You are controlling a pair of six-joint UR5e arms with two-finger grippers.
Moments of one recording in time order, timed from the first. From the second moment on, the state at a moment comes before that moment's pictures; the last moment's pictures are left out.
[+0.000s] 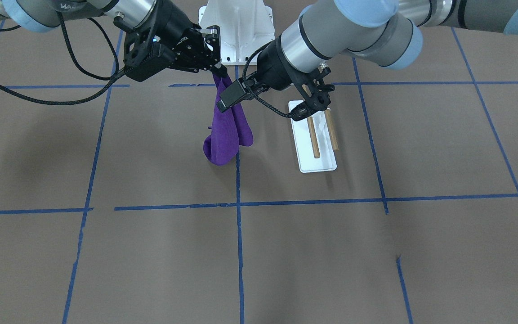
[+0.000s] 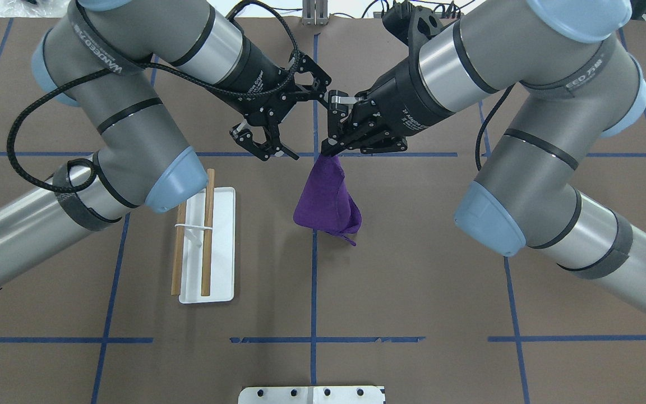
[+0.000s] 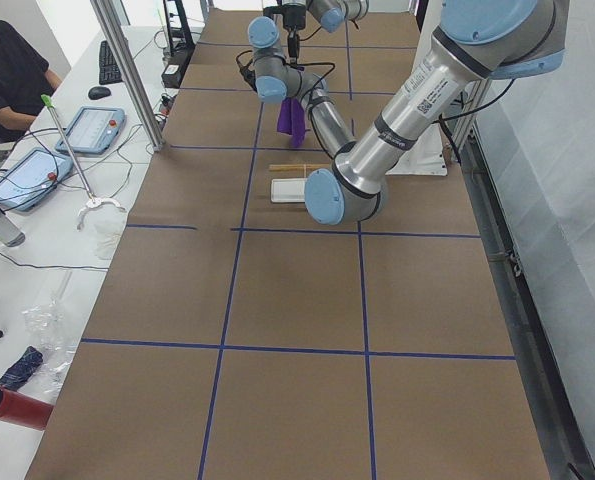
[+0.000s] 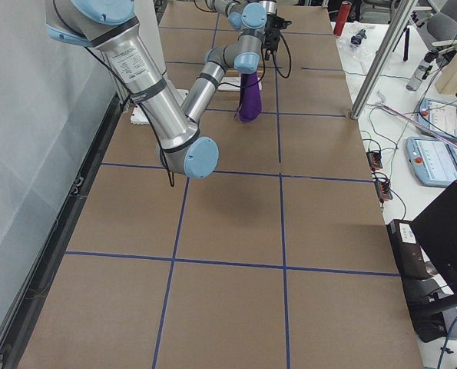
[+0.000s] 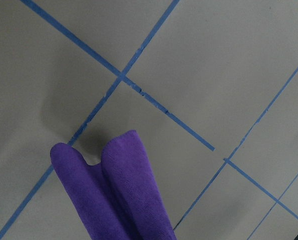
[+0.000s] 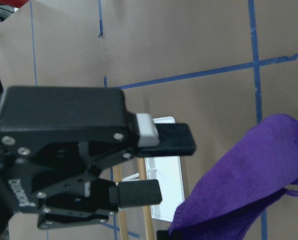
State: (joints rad) left arm -0.78 -2.38 -1.63 -2.06 -2.39 -2.10; right arm 0.77 -0.92 1.90 -1.17 2.32 1.50
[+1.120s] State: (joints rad) left arm -0.75 -2.39 -1.65 -2.06 -2.39 -2.11; right arm 0.76 -0.93 1.90 -1.17 2.31 1.48
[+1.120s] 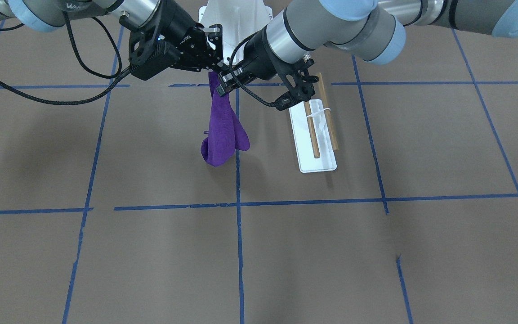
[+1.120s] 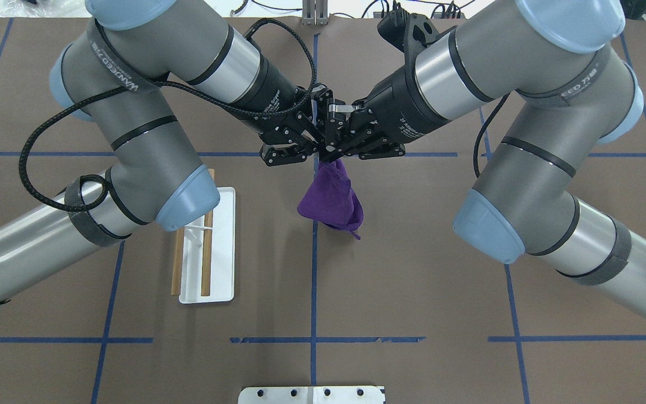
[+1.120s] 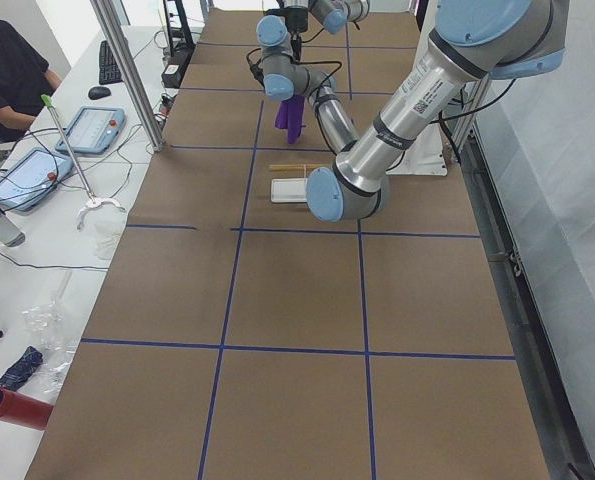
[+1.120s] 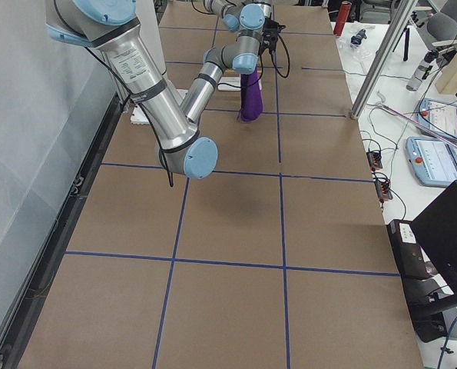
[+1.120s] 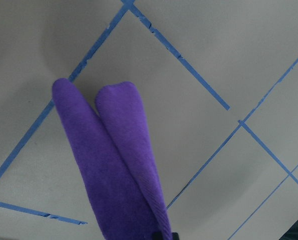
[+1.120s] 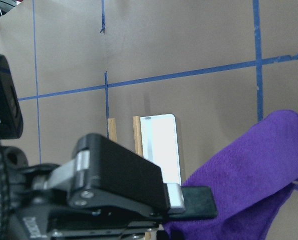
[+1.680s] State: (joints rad) left arm -0.75 -2.33 -1.69 -2.06 -2.39 -2.05; right arm 0.86 -1.02 1.98 -1.17 2.39 1.48
